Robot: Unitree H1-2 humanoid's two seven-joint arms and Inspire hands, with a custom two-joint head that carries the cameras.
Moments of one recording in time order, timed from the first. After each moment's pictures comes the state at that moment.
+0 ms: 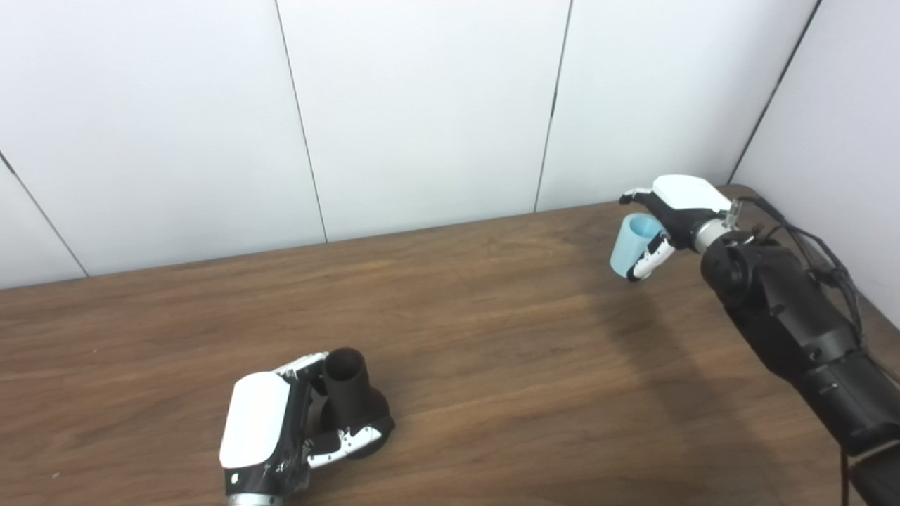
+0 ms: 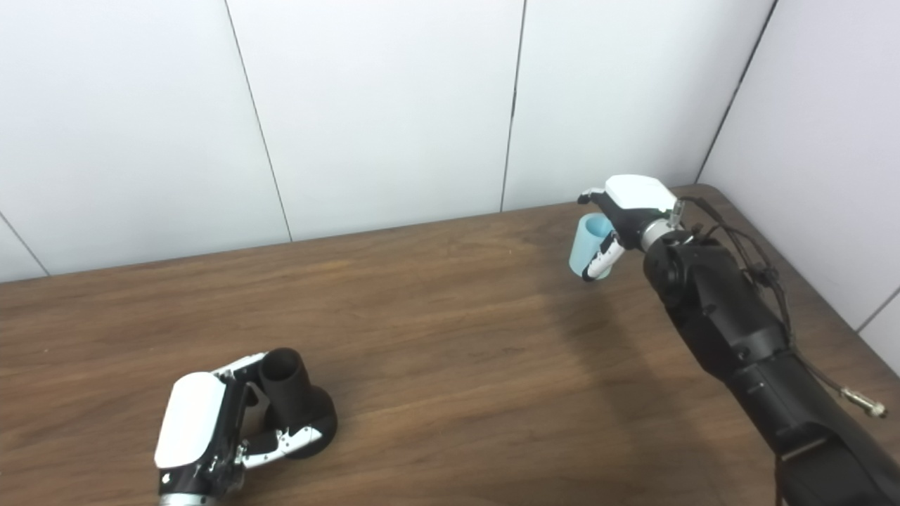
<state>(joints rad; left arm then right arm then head) -0.06 0.15 -0.34 -0.06 0.85 -0.05 0.24 -0.54 -0.69 0.16 0.25 -0.85 0.33 0.35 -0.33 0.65</state>
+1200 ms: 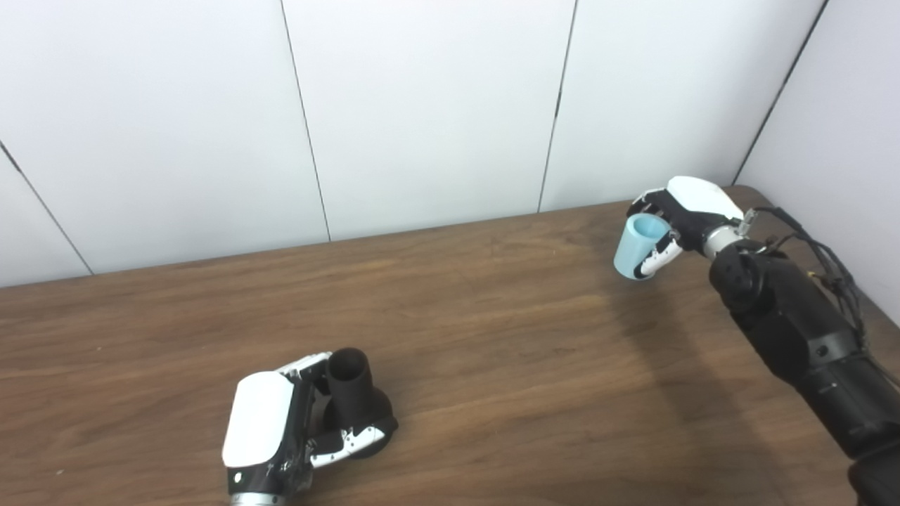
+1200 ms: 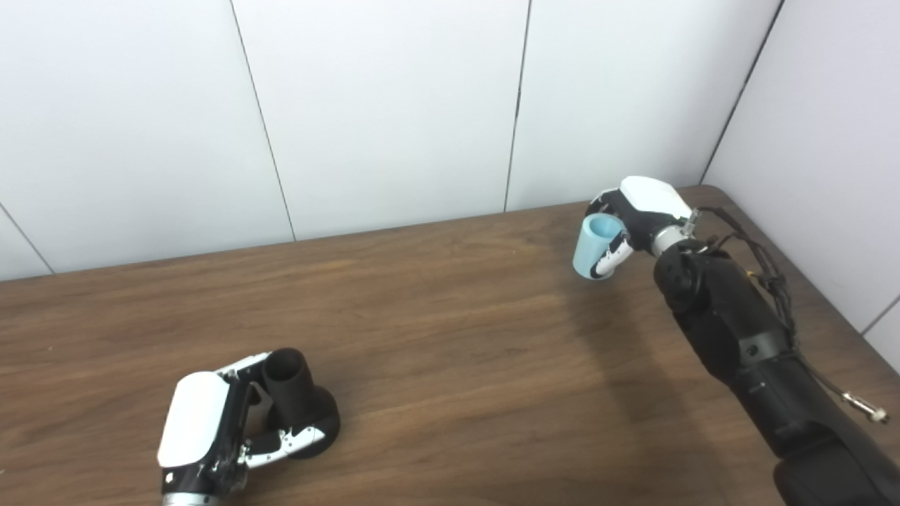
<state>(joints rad) -0.07 0.14 -0.34 -0.05 0.86 -0.05 0.24 -0.52 -0.69 0.15 0.35 -0.70 0.25 0.16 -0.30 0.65</state>
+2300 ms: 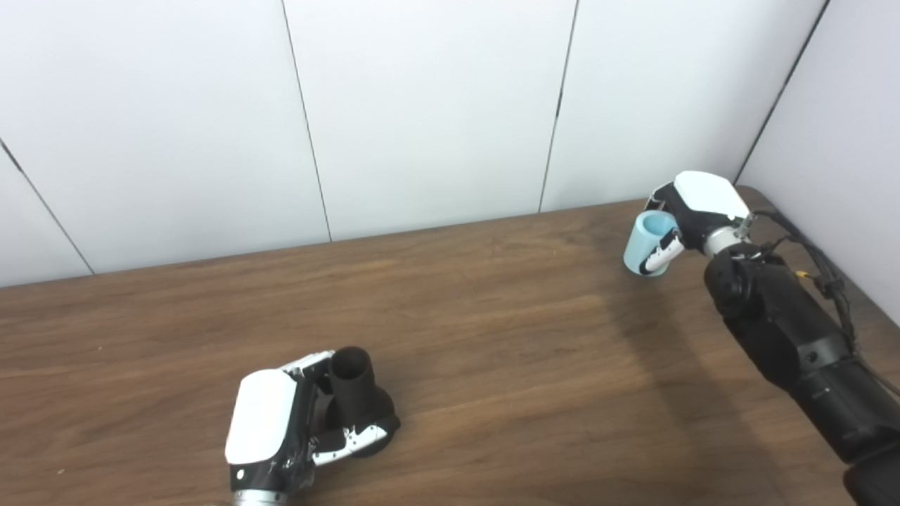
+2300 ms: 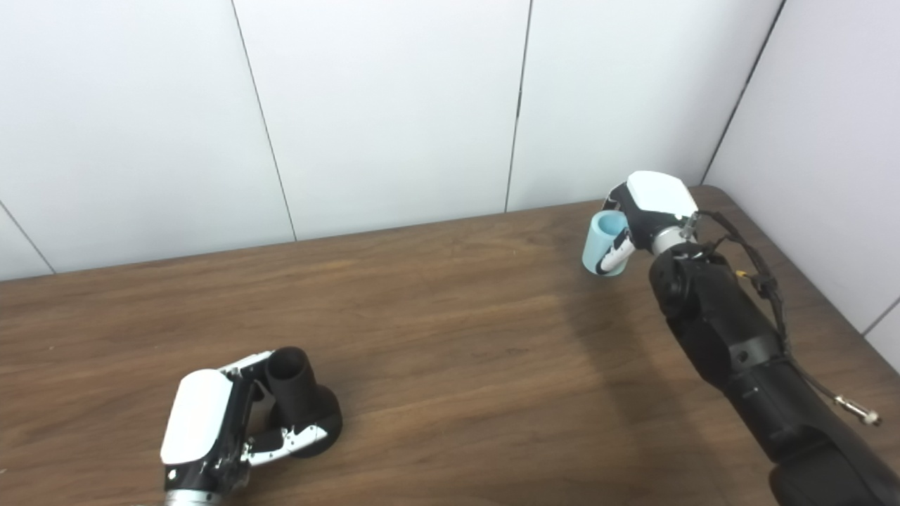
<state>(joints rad) -0.08 0.15 -0.35 -0.04 0.87 -0.05 0.24 -0.50 -0.67 0.15 0.30 -0.75 0.32 0.07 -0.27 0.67</state>
